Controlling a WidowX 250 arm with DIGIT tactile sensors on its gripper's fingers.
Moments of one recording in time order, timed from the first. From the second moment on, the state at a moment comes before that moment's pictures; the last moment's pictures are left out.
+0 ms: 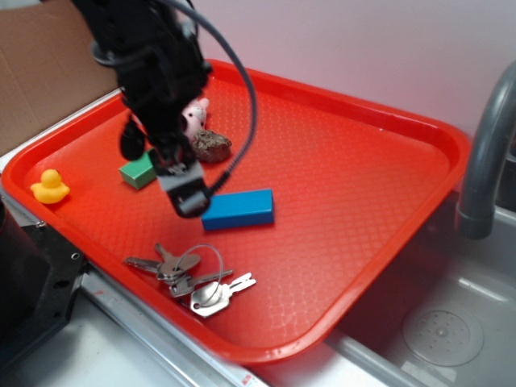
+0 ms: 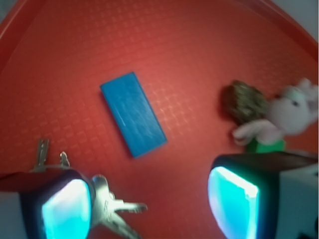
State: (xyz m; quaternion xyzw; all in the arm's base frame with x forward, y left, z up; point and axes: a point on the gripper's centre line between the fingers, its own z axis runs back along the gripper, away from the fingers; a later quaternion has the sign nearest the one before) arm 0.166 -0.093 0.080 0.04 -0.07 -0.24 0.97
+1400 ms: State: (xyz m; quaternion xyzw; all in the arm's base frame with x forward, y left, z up) arm 0.196 -0.088 0.027 -0.04 -0.01 -0.27 0.96
